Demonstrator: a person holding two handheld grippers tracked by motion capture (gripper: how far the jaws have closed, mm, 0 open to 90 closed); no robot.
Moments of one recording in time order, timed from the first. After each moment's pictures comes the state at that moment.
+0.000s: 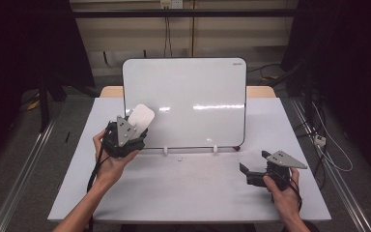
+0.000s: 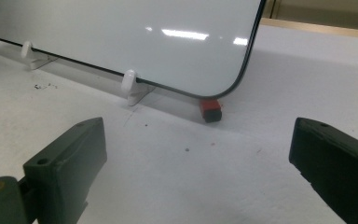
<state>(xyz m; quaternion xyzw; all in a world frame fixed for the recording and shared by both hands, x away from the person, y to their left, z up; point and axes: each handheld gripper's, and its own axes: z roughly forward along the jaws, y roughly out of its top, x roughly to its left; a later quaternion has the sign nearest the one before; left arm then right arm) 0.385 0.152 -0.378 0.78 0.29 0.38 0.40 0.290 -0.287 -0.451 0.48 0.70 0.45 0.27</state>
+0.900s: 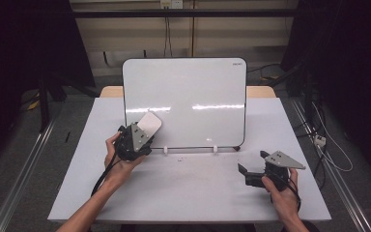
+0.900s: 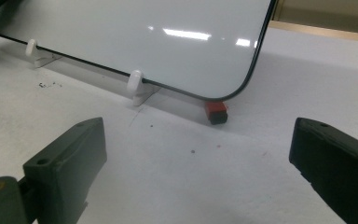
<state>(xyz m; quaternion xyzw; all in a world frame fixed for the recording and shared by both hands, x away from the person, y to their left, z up) 0.397 0.130 -0.419 0.81 0.26 0.40 0.35 0.289 -0.282 -0.450 0.48 0.70 0.45 0.27</state>
